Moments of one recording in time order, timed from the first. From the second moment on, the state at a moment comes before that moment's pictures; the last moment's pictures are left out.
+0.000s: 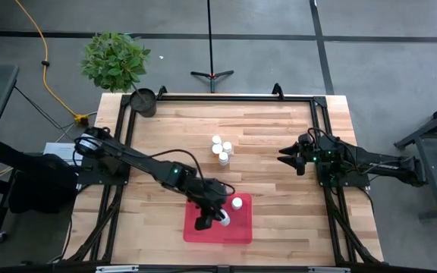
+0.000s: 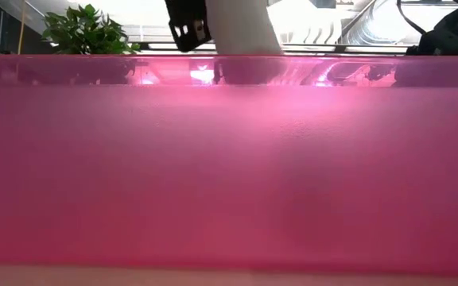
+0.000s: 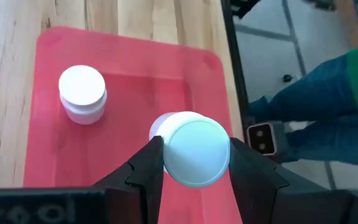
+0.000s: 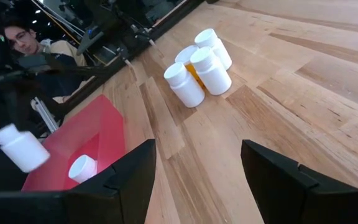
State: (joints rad) left arm -0.34 1.74 1.37 -0.42 0.17 -0.41; right arm -0.22 0.20 0.08 -0.20 -0.11 0.60
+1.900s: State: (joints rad) left arm -0.36 2.14 1.91 -0.76 0.05 -0.22; right arm -0.22 0.22 0.08 -0.20 -0.21 0.58
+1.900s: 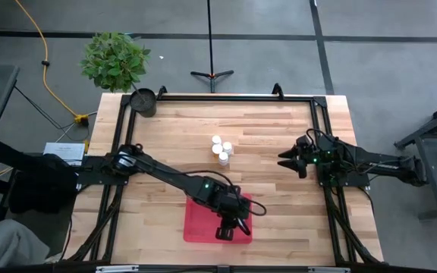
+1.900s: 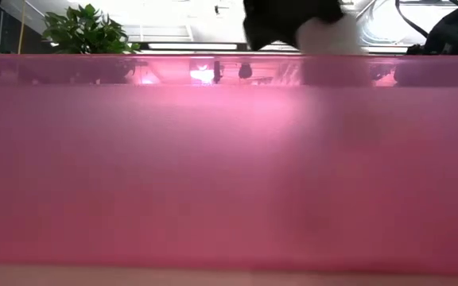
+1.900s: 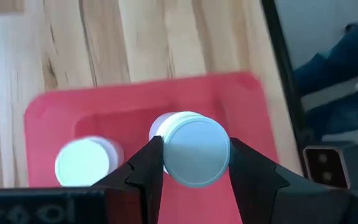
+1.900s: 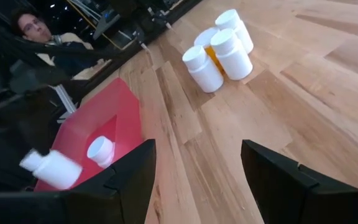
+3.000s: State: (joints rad) left arm -0.36 2.20 1.91 -0.73 0.12 -0.23; right arm -0.22 0.23 0.08 -0.20 -0.22 0.57
